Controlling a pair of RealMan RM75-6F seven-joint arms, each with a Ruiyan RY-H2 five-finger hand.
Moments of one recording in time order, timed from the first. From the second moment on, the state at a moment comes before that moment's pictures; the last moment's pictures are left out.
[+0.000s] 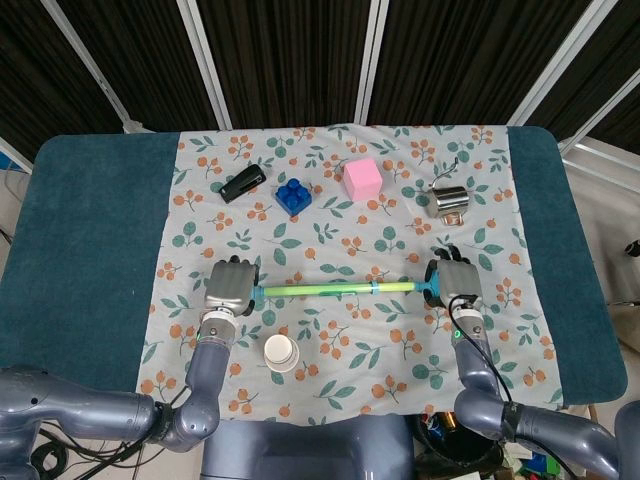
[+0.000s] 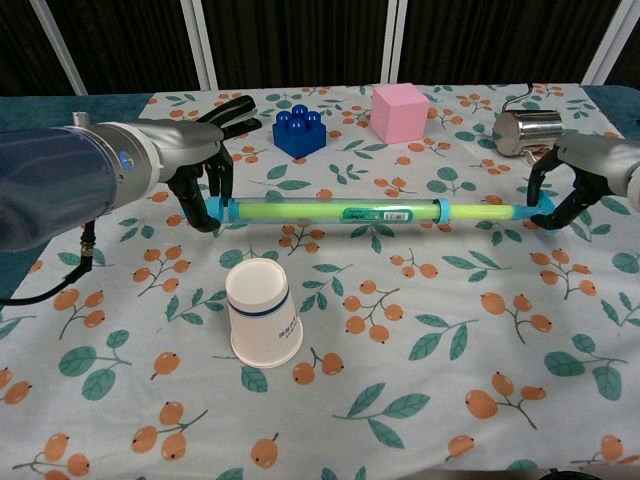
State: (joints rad) left arm -0.99 -1.71 -0.31 -1.74 0.27 1.38 1.07; right arm 0.69 -1.54 0.24 -1.50 -0.57 1.12 -0.61
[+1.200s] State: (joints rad) left arm -0.86 -1.44 -0.19 -1.81 0.34 1.27 0.93; right arm 0.63 -1.39 0.25 -1.45 -0.55 1.11 -0.58
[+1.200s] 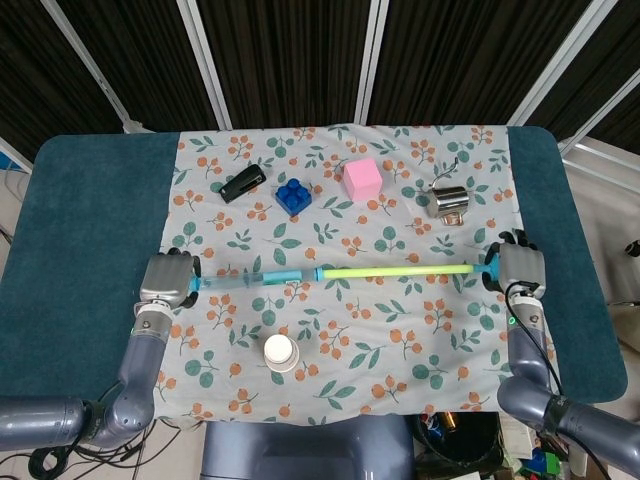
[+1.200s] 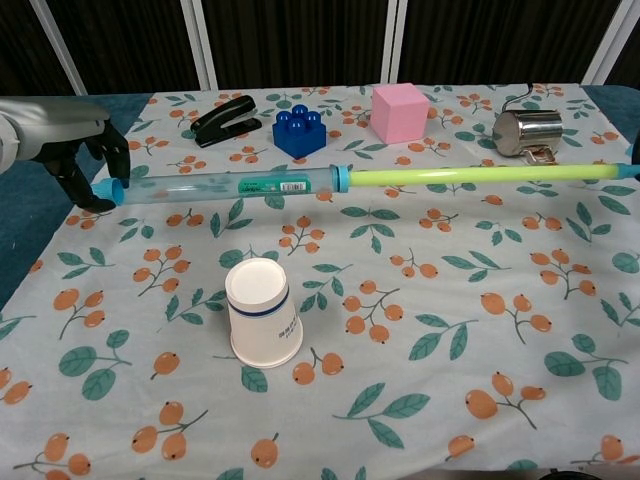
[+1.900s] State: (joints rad) left arm -0.77 -1.33 -0.15 -1.91 0.53 1.27 0.76; right arm 0.58 -1.31 0.22 -1.54 -0.67 1.14 -0.51
